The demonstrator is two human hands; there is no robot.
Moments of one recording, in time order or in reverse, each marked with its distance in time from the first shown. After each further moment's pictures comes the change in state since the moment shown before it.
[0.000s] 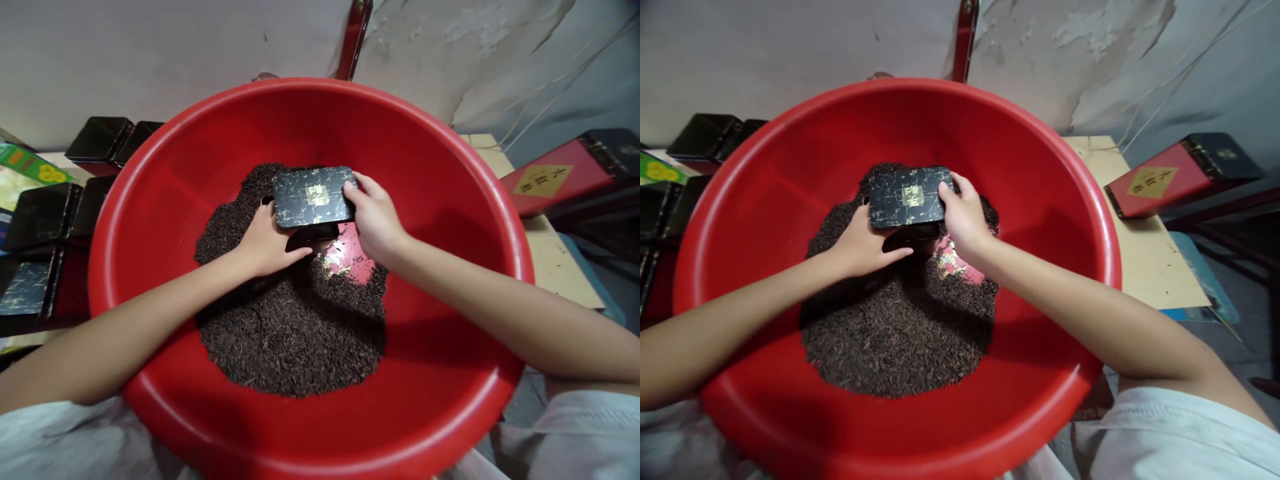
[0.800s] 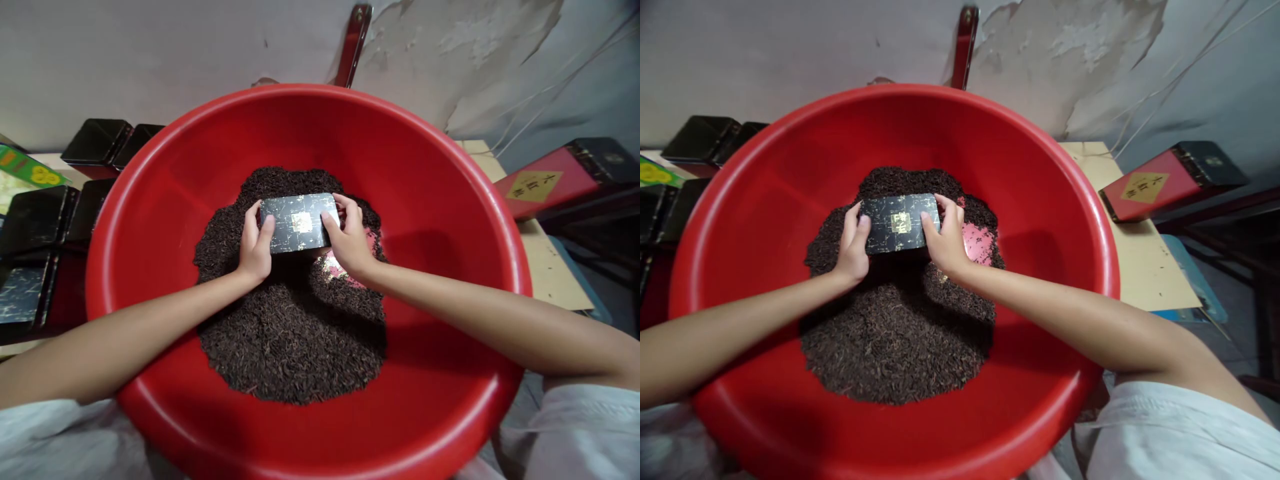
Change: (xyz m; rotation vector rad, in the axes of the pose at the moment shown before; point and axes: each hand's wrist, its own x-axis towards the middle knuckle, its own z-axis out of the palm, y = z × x) left_hand -0.014 -0.011 0.050 -0.998 0.671 -0.488; right_hand -0.034 -0.021 0.026 0.038 0.093 0.146
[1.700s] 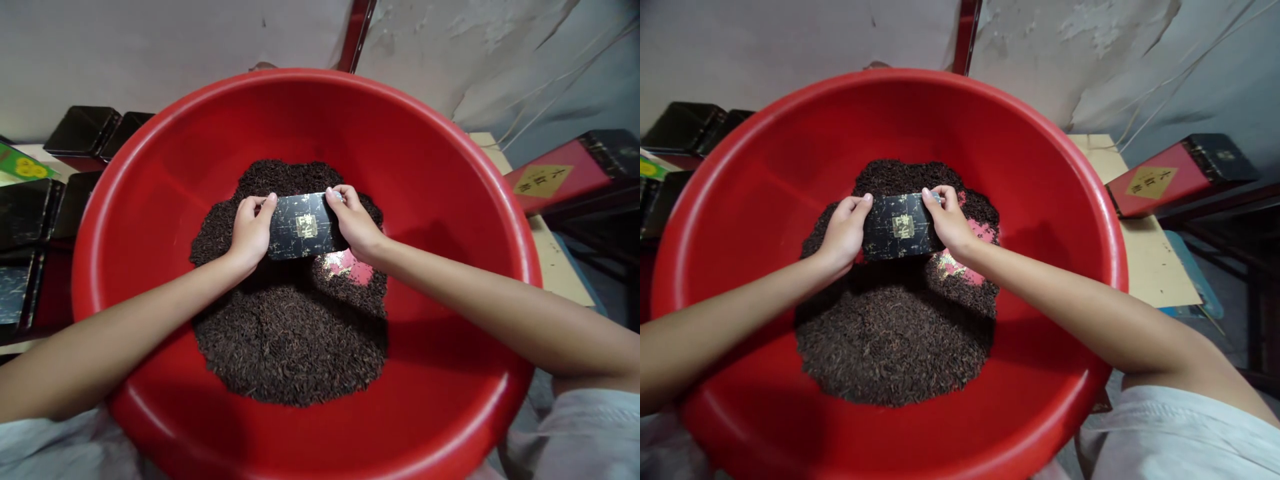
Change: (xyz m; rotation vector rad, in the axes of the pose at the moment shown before) left_hand 0.019 0.033 0.006 0.205 -0.012 -0.240; right_hand 0.019 -0.009 -0.002 0.252 -0.186 0.248
